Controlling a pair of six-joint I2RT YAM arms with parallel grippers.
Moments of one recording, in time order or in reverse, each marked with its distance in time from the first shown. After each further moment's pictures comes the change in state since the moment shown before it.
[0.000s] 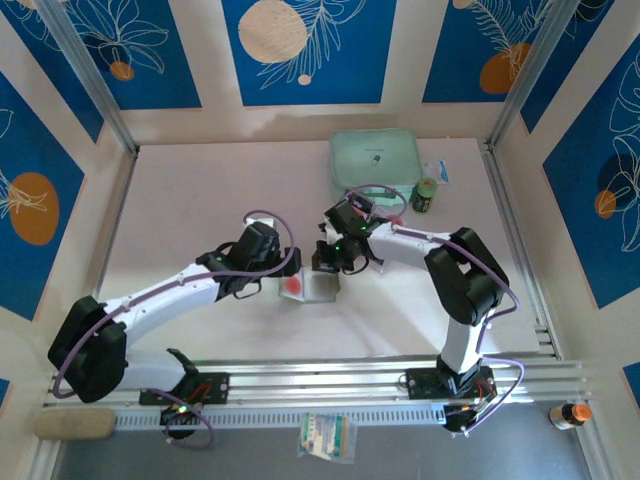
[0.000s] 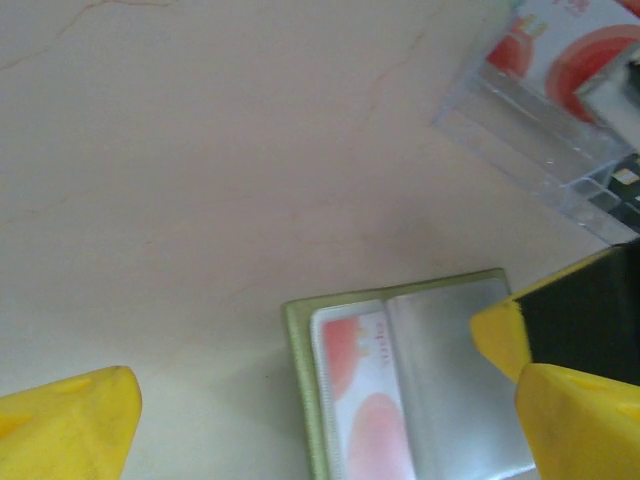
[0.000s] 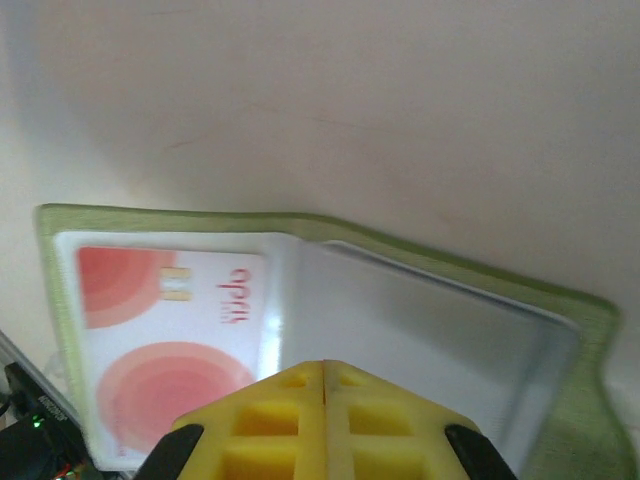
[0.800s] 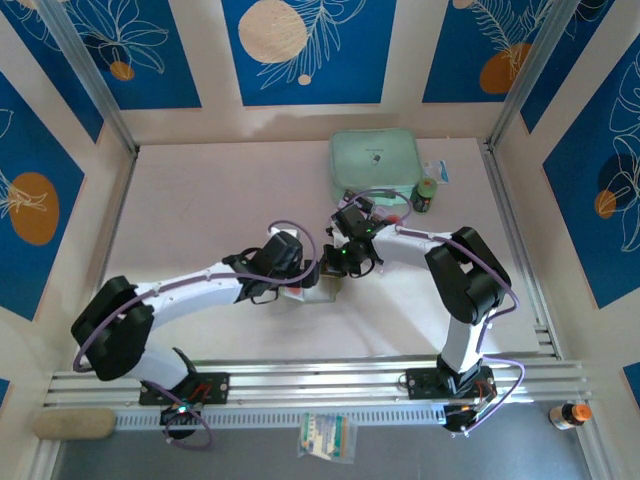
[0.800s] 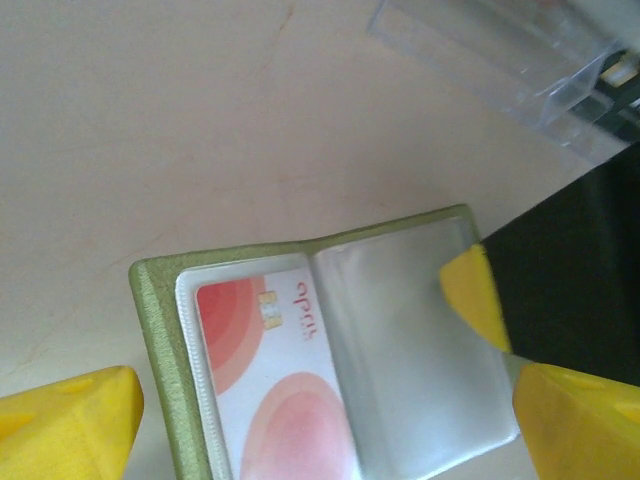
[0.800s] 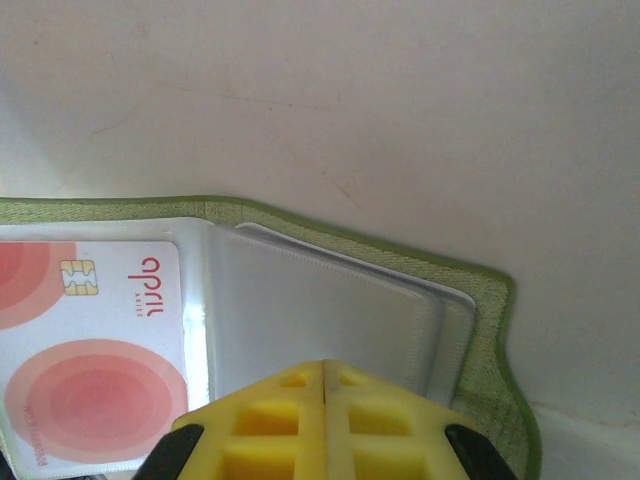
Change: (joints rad) left arm -0.102 0.151 0.018 0.050 0.005 -0.014; right arm -0.030 -0.001 -0.043 0.000 0.003 -0.029
